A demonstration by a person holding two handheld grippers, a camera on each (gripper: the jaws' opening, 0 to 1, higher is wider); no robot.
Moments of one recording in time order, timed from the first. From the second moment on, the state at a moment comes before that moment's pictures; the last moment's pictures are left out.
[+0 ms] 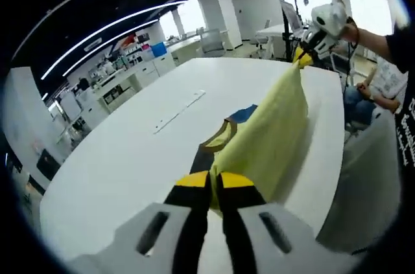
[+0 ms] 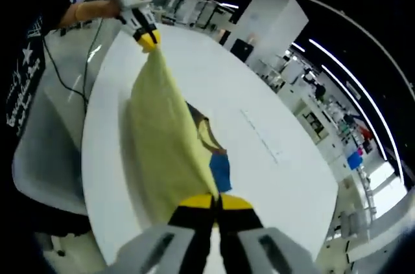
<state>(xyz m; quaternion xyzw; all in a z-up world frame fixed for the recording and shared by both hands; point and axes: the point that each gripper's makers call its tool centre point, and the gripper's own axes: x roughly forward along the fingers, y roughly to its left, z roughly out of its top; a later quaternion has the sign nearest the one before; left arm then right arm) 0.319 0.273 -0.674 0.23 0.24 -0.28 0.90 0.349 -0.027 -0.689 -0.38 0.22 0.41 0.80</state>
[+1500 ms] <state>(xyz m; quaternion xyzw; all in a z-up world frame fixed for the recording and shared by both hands) 0.442 0.297 -0.818 0.15 0.37 -0.25 0.88 0.479 -0.003 -0.827 -0.42 0.31 0.41 0.75</state>
